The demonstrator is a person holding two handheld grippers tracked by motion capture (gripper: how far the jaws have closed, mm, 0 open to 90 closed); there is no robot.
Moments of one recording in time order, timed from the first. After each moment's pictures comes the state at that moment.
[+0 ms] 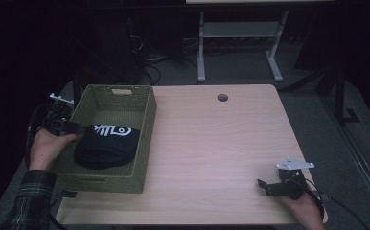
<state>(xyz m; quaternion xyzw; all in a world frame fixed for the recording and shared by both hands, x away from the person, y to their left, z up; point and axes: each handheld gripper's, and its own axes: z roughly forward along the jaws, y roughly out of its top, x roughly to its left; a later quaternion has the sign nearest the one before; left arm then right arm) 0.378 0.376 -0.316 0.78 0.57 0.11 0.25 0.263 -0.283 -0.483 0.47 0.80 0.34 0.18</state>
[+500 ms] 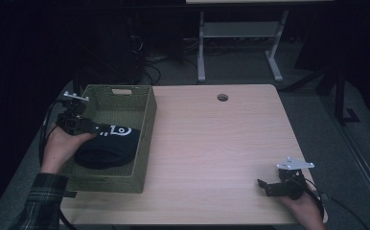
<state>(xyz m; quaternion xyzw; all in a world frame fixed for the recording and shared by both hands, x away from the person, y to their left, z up) 0.369 0.320 -0.302 0.79 0.52 0.13 0.29 0.263 -0.283 -0.483 0.47 0.80 0.34 0.18</state>
